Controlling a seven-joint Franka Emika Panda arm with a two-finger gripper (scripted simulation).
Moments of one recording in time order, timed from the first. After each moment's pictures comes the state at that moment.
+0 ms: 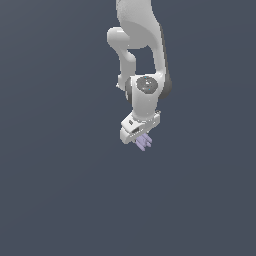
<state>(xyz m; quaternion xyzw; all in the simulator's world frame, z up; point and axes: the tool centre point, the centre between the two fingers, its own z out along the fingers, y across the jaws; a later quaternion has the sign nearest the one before) -0.053 0.059 0.092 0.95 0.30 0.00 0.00</state>
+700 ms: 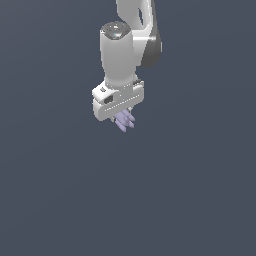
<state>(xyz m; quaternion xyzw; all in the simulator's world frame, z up) -0.063 -0.027 0.228 0.95 0.30 0.00 0.00</state>
